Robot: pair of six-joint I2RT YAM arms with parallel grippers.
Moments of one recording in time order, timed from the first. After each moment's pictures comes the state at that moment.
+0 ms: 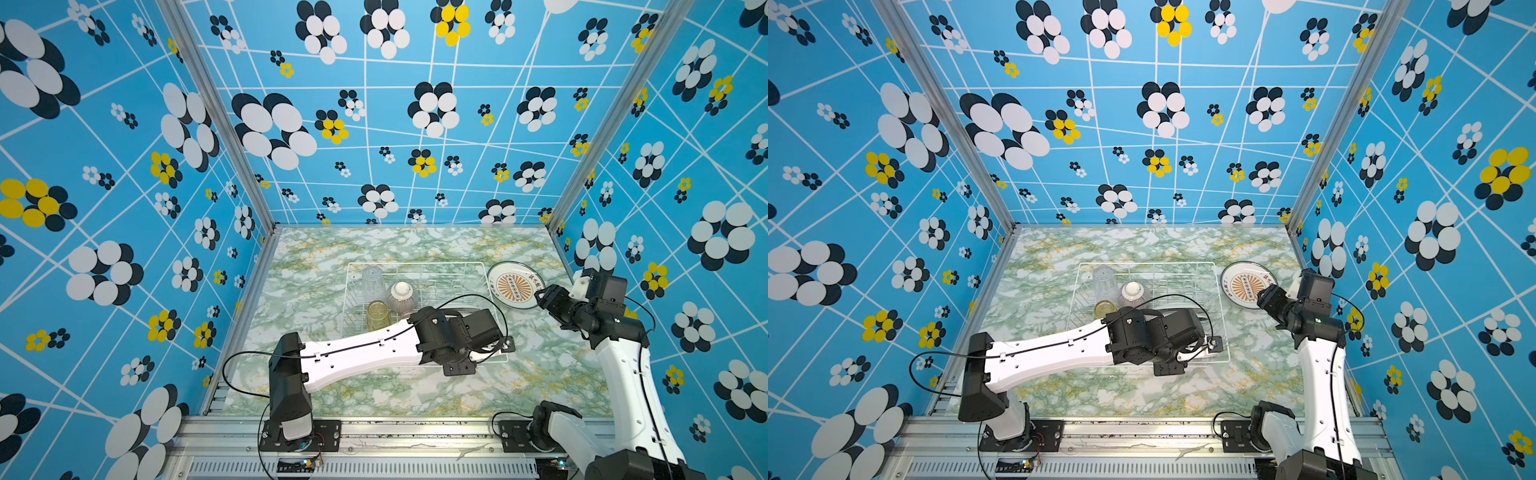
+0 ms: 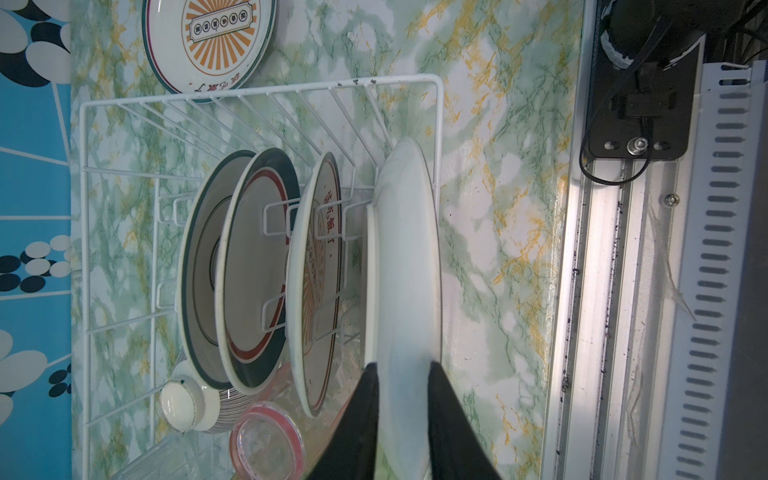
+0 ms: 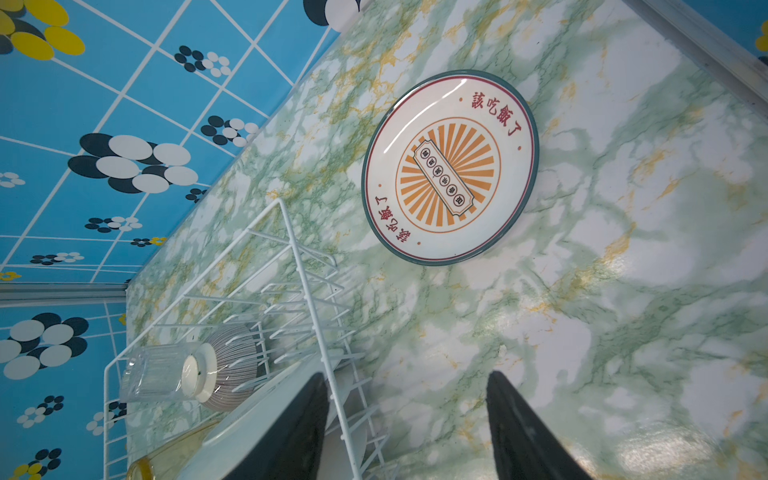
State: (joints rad) left arm -1.29 1.75 1.70 -1.02 -0.14 0.30; right arm -0.28 0.97 0.90 -0.73 -0.27 0.43
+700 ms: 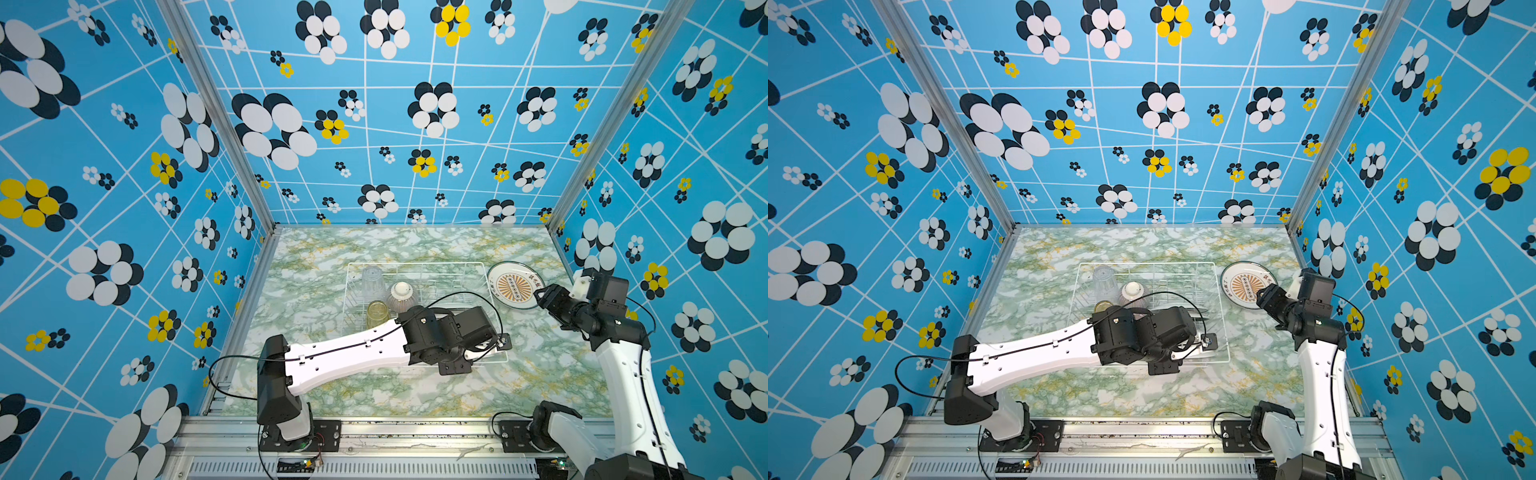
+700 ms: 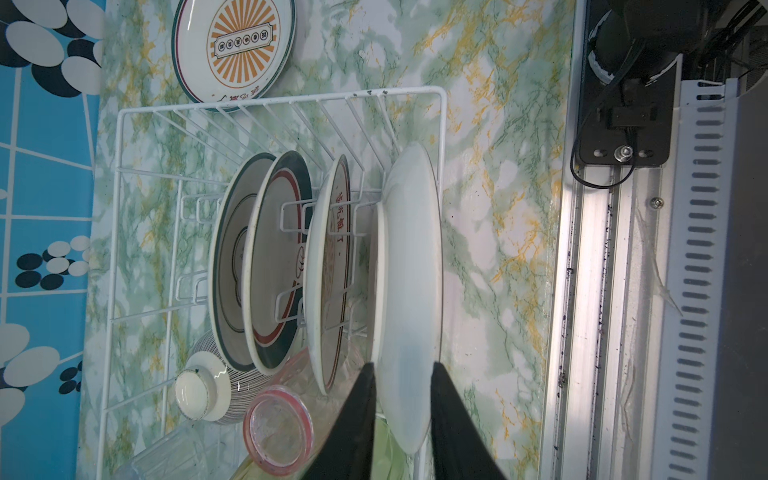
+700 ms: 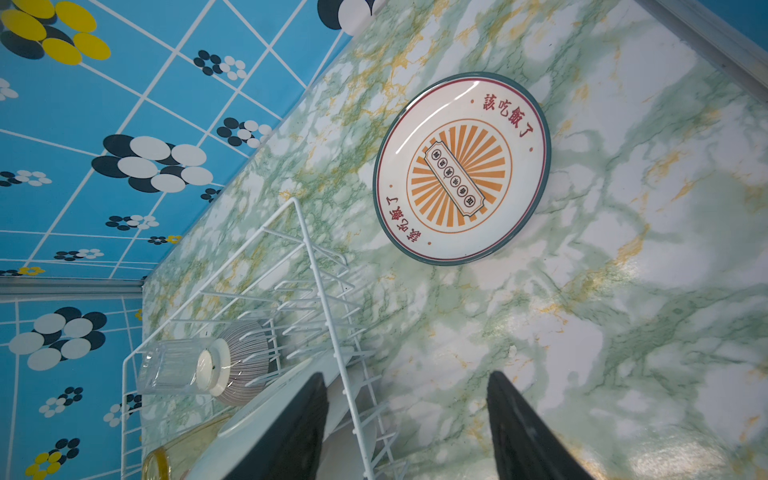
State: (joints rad) left arm -1.29 1.68 1.66 -1.01 -0.13 0.30; right arm -0.28 0.96 0.90 -0.73 -0.30 0.44
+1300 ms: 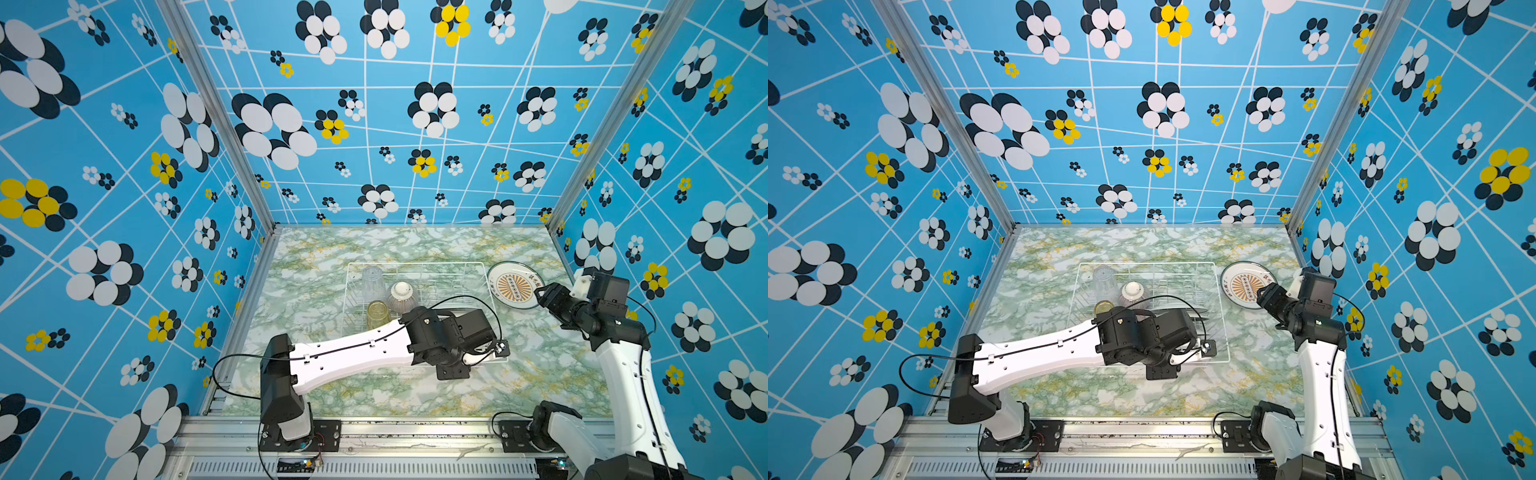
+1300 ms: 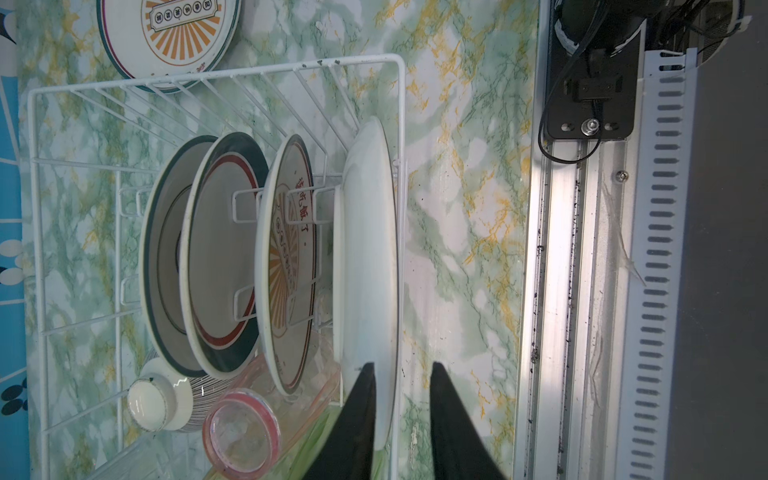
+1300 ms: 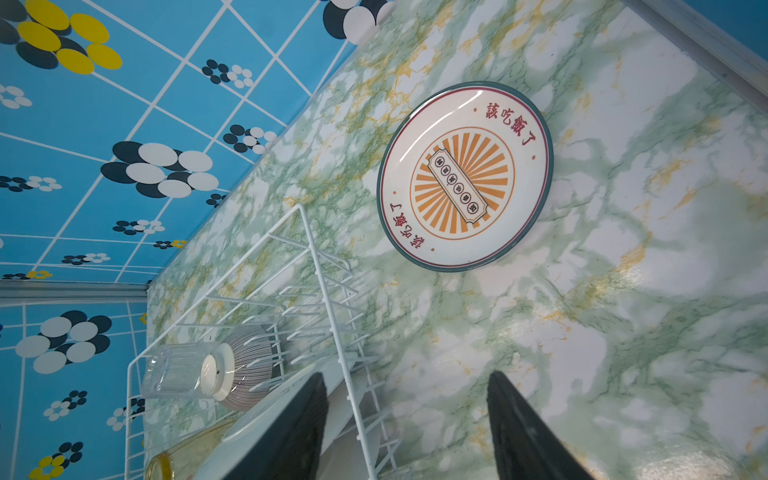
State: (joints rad) left arm -1.29 1.71 1.66 -1.06 -0.07 0.30; right arm -0.28 0.96 0.90 -0.71 -0.30 0.44
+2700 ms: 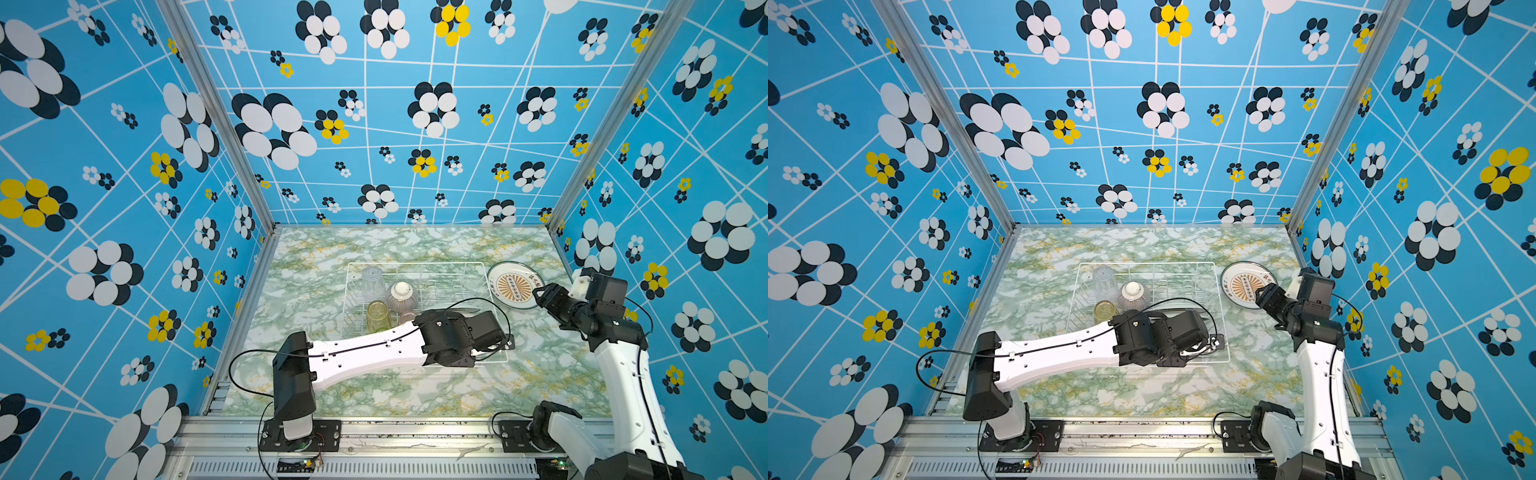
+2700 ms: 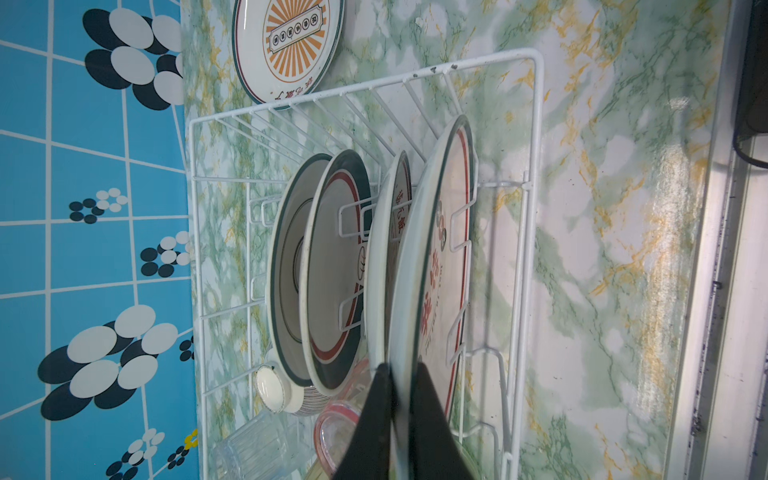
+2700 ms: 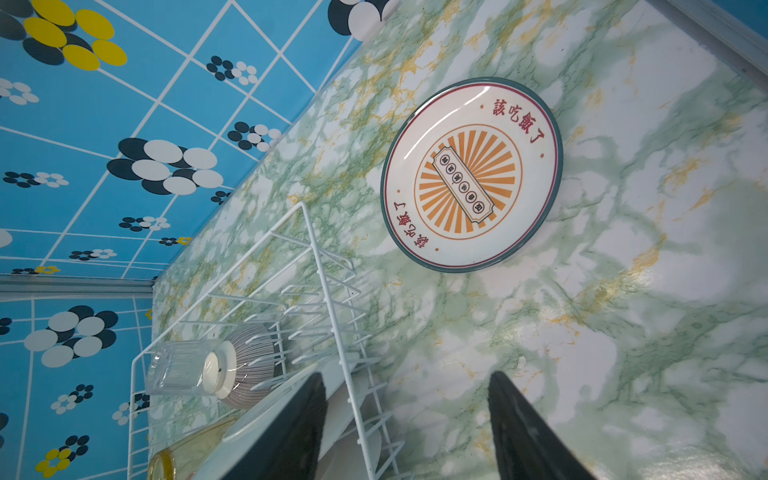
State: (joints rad) left arm -1.29 1.78 1.66 -0.93 -0.34 0.41; right arm -0.28 0.96 0.87 -0.68 -0.32 0.45
